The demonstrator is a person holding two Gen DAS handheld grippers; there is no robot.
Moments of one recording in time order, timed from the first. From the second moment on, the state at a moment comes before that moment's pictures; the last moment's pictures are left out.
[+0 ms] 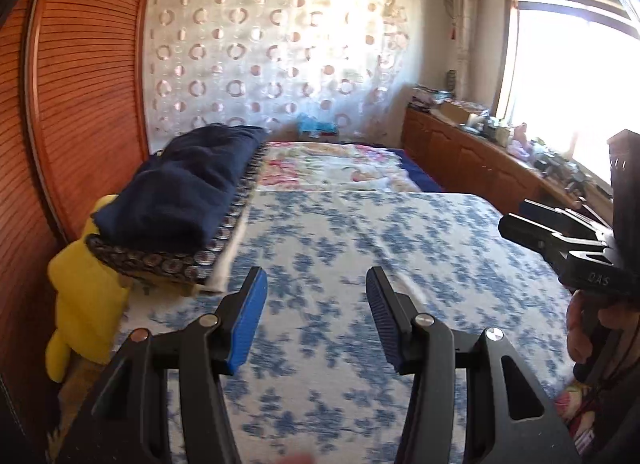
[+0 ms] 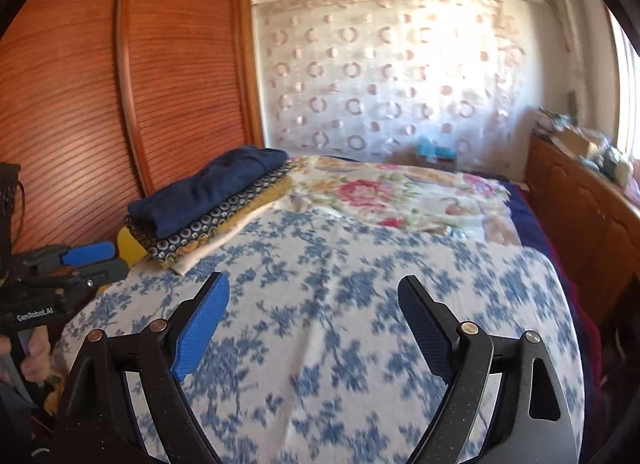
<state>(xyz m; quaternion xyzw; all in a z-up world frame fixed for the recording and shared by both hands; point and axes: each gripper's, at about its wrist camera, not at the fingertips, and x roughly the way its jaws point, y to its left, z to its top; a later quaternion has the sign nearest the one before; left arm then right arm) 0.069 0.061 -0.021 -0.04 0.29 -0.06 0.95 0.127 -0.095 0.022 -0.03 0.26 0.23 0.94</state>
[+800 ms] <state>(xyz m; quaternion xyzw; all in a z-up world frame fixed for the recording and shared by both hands) 0.048 0.031 0.054 -0.01 0.21 -0.04 0.98 0.070 -0.167 0.080 0.00 0.18 0.11 0.98</state>
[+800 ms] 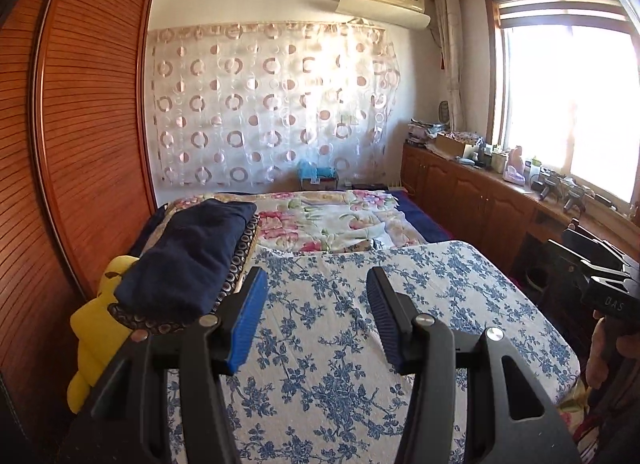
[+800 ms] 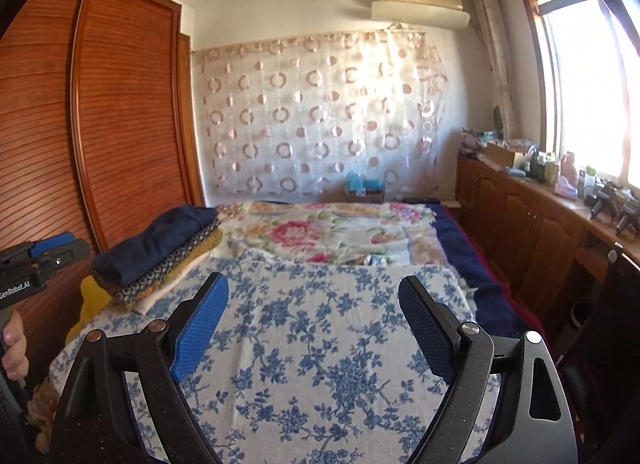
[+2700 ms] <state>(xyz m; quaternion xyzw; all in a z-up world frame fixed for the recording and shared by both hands) 0.048 0.048 0.053 -0.01 0.21 -0.03 0.98 0.070 -0.161 0.078 -0.01 0.19 0.11 0.98</state>
